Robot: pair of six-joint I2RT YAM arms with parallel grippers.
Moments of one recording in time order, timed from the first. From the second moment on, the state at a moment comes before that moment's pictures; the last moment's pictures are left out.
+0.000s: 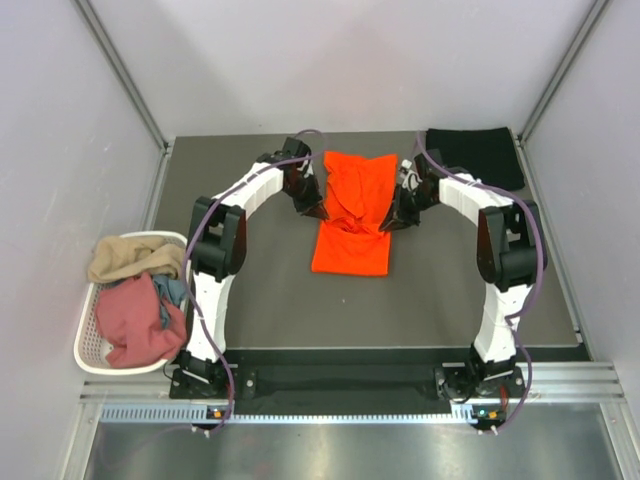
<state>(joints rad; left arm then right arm) -0.37 2.25 1.88 -0.76 0.39 -0.65 0.23 1.99 1.46 -0.63 -0.57 0.43</state>
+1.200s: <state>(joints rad) -0.34 1.93 1.43 -0.72 0.38 -0.57 0.21 1.71 1.14 -0.65 -0.54 0.35</state>
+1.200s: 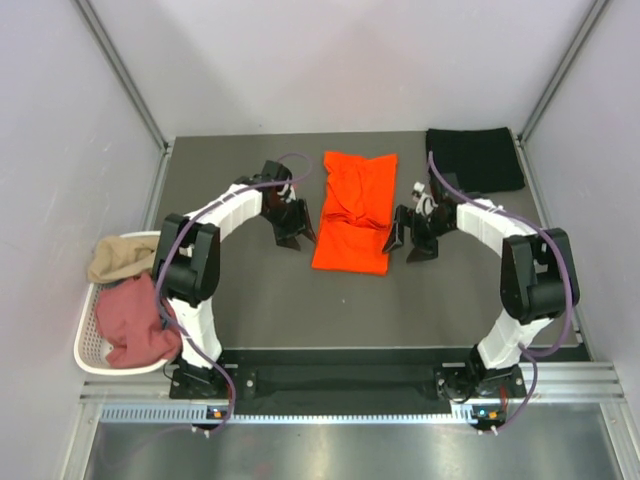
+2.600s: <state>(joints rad) -0.58 1.67 0.99 -0.63 0.35 -0.62 0.28 1.54 0.87 -0.74 -0.48 0.32</state>
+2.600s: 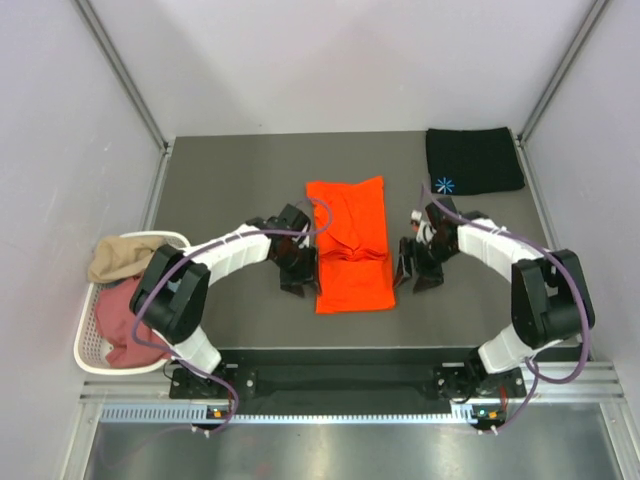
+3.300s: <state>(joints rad) -0.56 1.91 1.40 -0.74 0.16 -0.47 0.31 1.81 1.23 -0.73 -0.47 0.32</state>
